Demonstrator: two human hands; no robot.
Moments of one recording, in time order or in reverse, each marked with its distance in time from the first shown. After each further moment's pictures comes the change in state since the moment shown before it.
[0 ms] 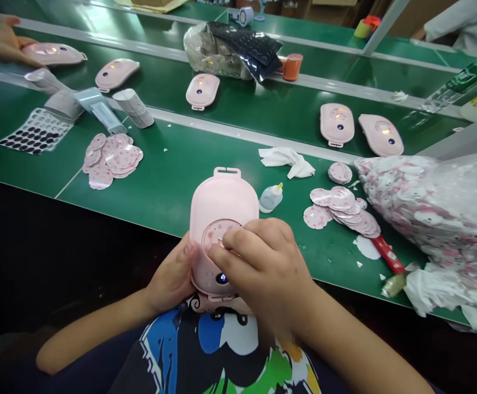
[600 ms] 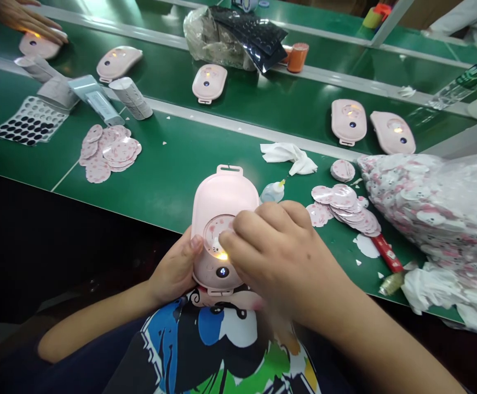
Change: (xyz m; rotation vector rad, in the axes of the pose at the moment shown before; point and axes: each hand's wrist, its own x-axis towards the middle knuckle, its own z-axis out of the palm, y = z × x) left_hand 0.004 -0.002 -0.003 0.040 0.044 -0.020; right_hand 0.014 0.013 -0.024 -0.183 -0.302 -0.065
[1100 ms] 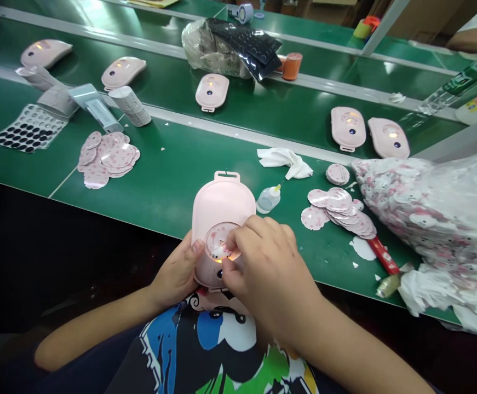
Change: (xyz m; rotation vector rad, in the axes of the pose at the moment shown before) left_hand 0.005 -0.006 -0.002 0.043 0.054 0.005; right_hand -0.003 -0.024 0.022 0.384 -0.045 0.502
